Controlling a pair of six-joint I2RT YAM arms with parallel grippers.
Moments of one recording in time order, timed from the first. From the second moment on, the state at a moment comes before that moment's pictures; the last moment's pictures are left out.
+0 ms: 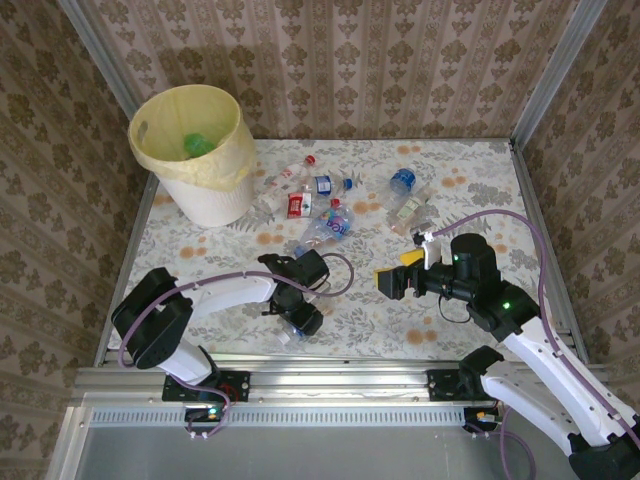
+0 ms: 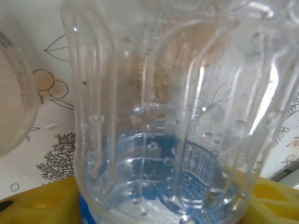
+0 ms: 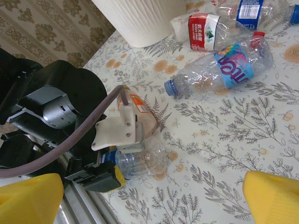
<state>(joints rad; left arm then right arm) -0.97 1.54 0.88 -0.80 0.13 -0.23 0.47 0.70 0.68 -0.46 -0.40 0.31</state>
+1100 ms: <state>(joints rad) -0.98 1.20 0.84 -0.63 0.12 -0.23 0.47 0.64 0.65 -0.43 -0.41 0.32</state>
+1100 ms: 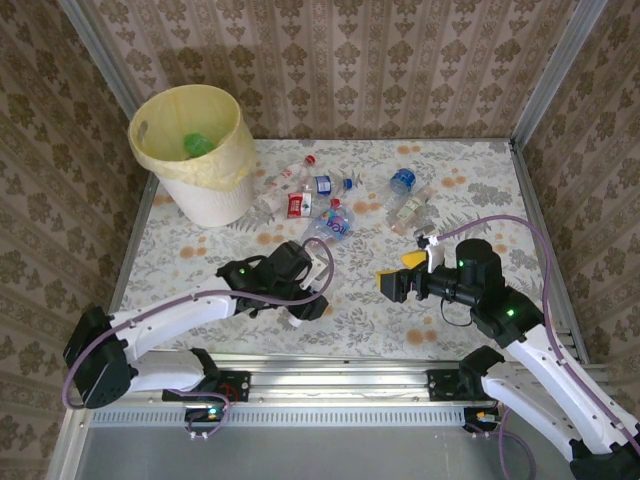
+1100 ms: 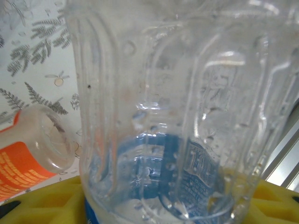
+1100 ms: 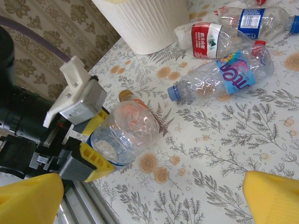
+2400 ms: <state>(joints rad) -0.88 0.96 0.84 -0.31 0.03 -0.16 0.47 0.63 0.63 -0.43 -0.41 0.32</state>
